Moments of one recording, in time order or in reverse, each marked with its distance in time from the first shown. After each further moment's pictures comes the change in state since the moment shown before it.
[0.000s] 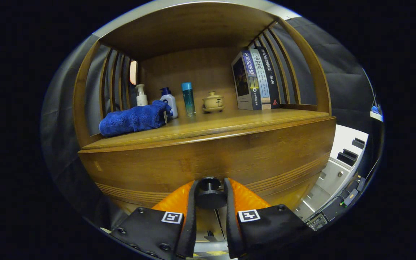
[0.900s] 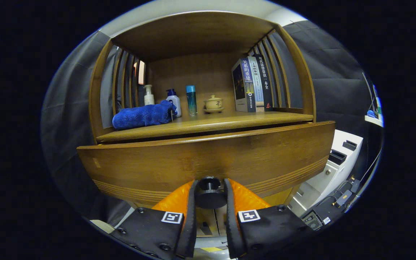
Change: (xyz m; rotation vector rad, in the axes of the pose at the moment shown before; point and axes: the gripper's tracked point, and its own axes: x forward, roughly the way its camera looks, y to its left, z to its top) arm -0.060 -0.005 -0.013 -0.036 -0.017 -0.001
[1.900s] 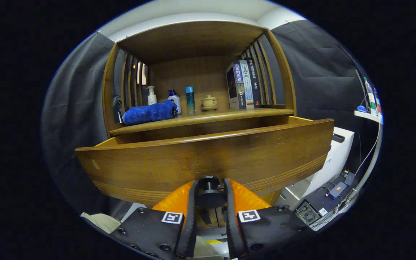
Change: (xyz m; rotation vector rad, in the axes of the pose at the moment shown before) arm -0.069 -0.001 -0.019 0.010 0.009 -0.035
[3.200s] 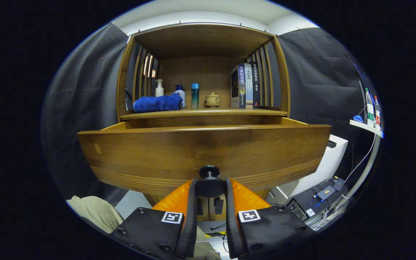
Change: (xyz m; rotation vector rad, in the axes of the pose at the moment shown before) arm -0.044 -0.003 -0.020 -0.088 0.022 -0.006
